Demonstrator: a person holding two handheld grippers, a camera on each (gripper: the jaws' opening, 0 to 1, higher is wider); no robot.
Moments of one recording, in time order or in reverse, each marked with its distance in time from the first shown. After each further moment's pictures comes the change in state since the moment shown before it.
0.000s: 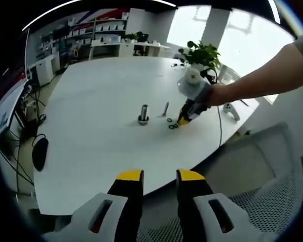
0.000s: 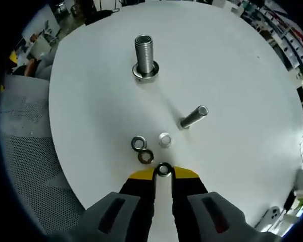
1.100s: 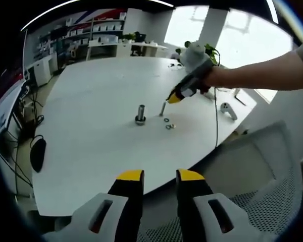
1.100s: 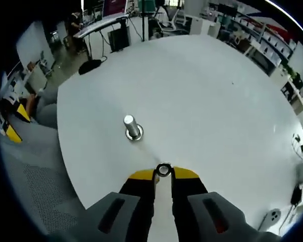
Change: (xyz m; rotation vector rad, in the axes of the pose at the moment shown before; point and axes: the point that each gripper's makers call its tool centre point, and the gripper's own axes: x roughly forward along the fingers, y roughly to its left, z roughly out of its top) left arm -0.001 -0.004 0.000 0.003 -0.001 -0.021; right arm -0.062 -0.020 0.070 0.096 -0.274 -0.036
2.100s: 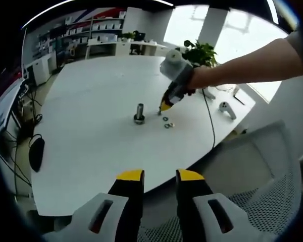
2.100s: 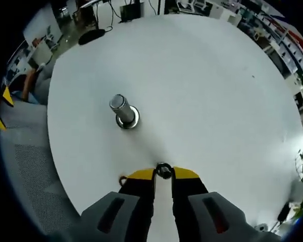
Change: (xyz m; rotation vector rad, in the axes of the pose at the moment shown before) left arm 0.002 -0.001 0.000 -0.001 0.007 -0.008; right arm 0.054 -0.006 -0.022 -0.116 0.203 0.034
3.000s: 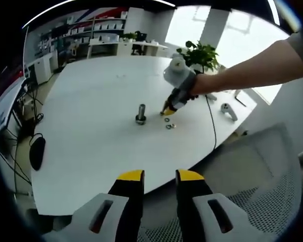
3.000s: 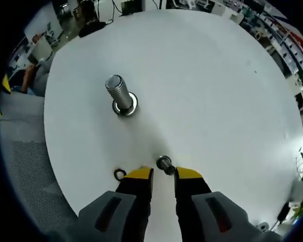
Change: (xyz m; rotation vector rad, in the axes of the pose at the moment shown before) left arm 0.000 0.003 0.000 -0.012 0.000 0.008; right arm -0.003 0.001 -0.019 0.005 -0.001 -0.004
